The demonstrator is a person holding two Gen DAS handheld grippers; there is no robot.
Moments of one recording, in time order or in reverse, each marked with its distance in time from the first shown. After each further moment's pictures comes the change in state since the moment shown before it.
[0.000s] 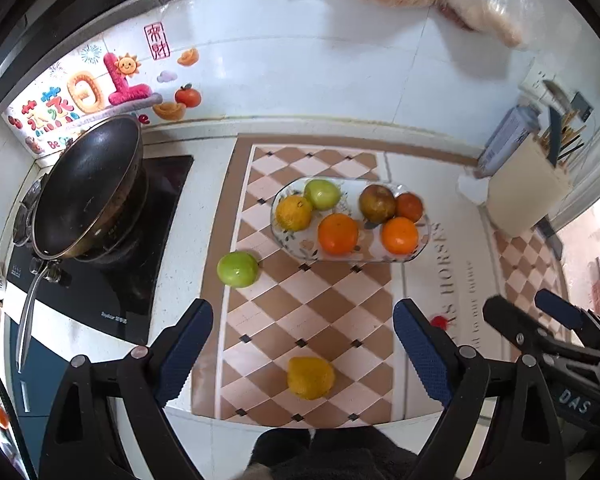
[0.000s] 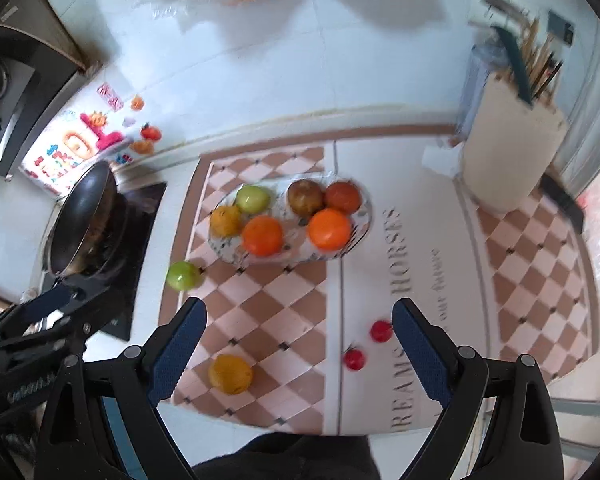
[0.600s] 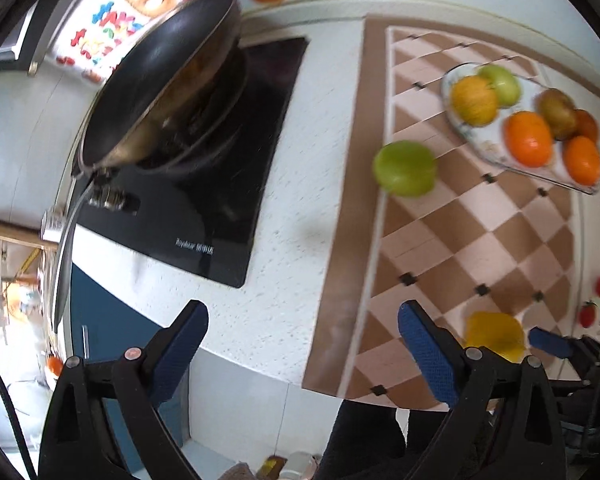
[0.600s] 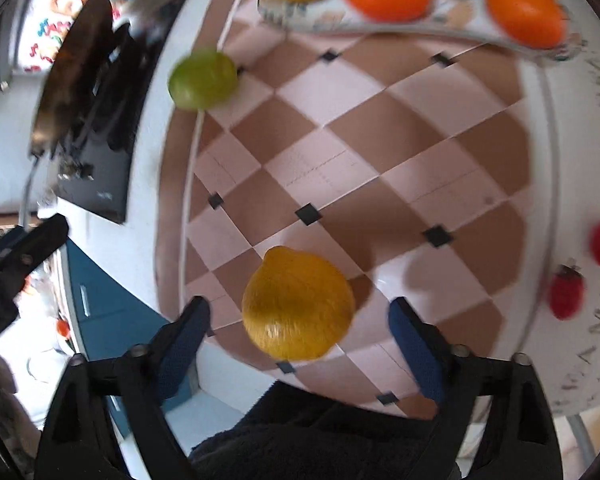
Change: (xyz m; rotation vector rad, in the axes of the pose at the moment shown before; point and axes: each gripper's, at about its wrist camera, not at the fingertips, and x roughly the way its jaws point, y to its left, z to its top) left arm 0.116 0.106 -0.051 -0.074 0.286 0.348; right arm 0.231 0.076 -0.096 -0.076 0.544 0.203
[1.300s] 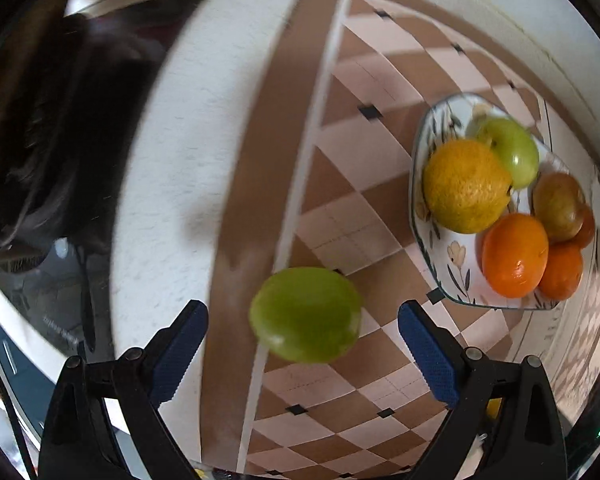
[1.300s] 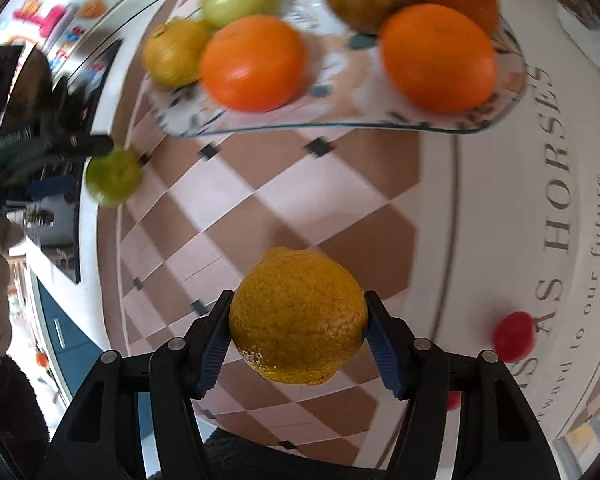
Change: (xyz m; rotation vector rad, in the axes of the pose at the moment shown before) left arm 0.096 -0.067 0.127 0.049 0.286 -0.340; right arm -0.026 -0.068 0.056 0.084 -0.057 -0.115
